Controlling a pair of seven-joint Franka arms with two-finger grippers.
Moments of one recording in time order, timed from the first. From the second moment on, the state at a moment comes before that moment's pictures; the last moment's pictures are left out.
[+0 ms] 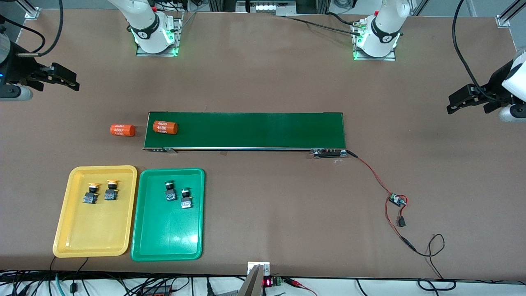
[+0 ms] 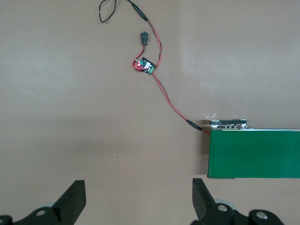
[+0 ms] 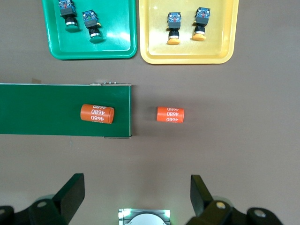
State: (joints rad) left arm 0.08 0.05 -0.09 -1.53 -0.01 1.57 -0.05; right arm 0.09 -0.02 -0.07 -1.61 -0.01 1.47 0.00
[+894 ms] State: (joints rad) left arm 0.08 0.05 -0.09 -1.53 -0.01 1.57 -0.05; right arm 0.09 -0.01 -0.07 -1.61 -0.01 1.47 0.00
